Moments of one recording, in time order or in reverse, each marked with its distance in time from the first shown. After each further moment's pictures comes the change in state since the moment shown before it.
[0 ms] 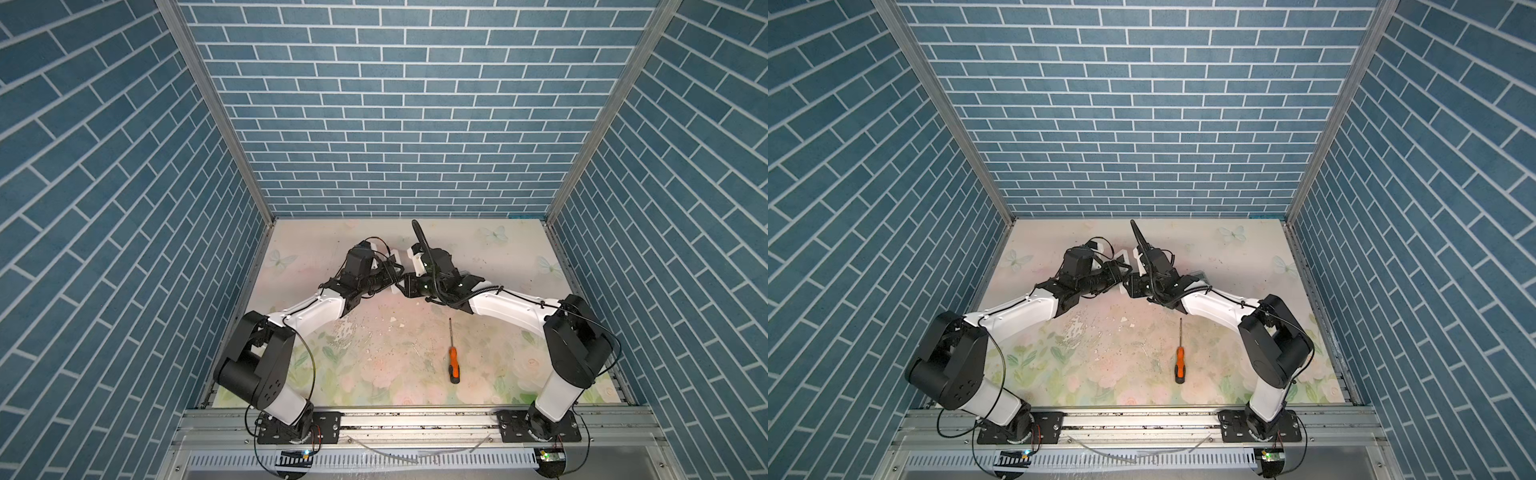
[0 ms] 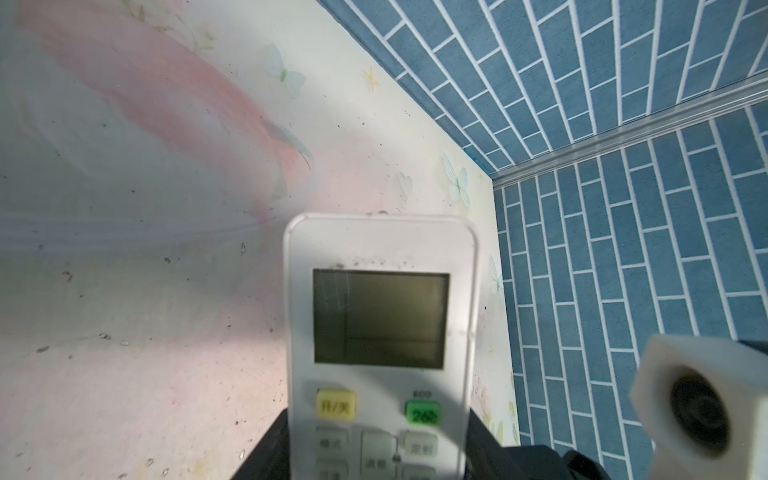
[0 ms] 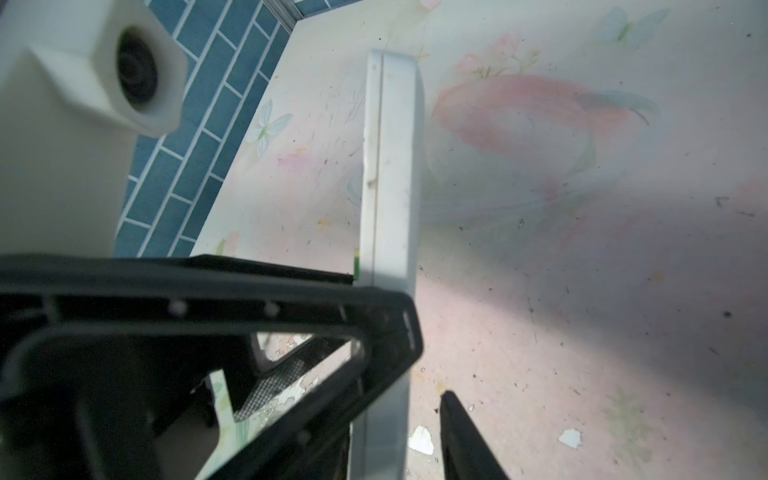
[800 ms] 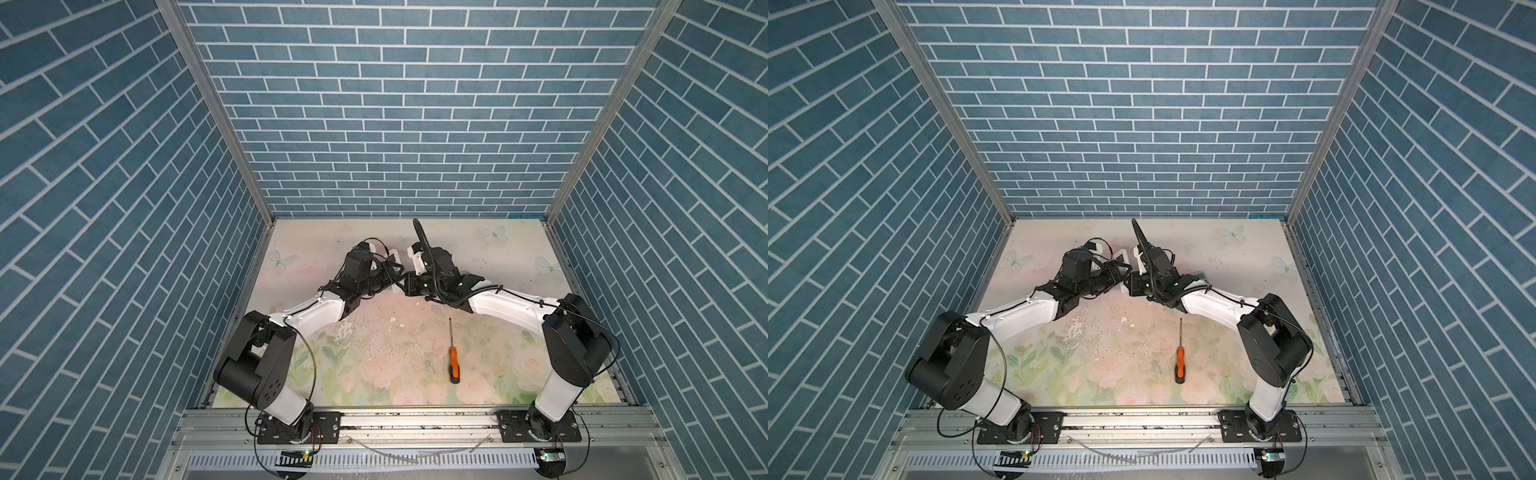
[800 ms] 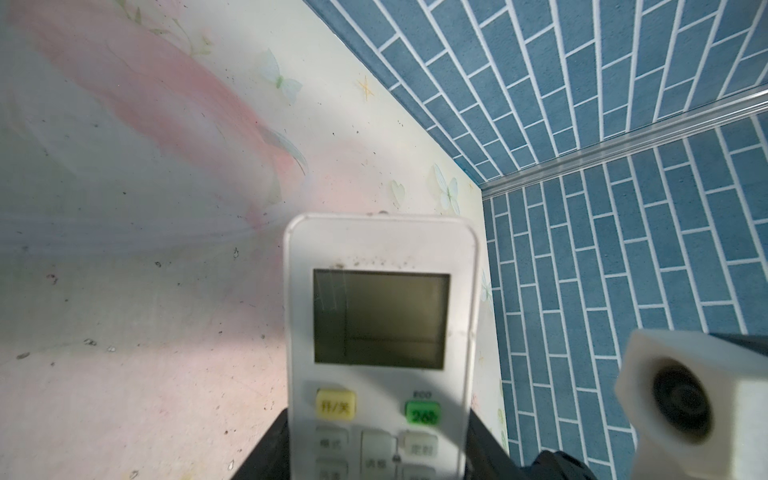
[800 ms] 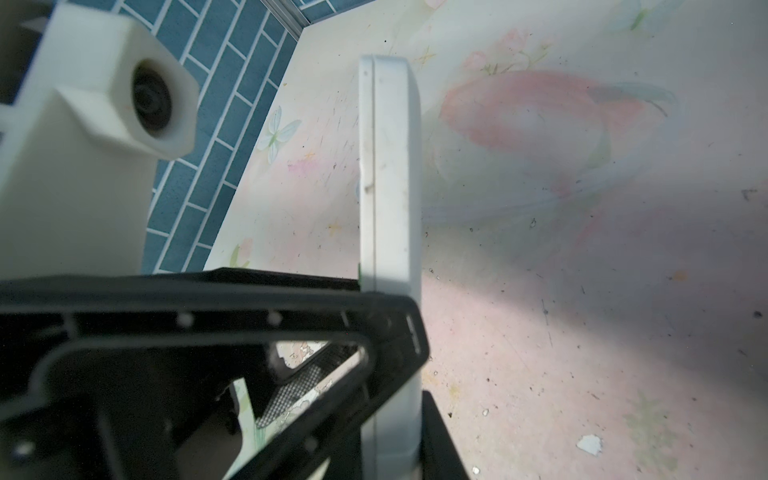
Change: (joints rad) left arm 0.011 0.000 -0.024 0.068 0.008 -0.029; right arm 0.000 0.003 0.004 0.014 -0.018 0.019
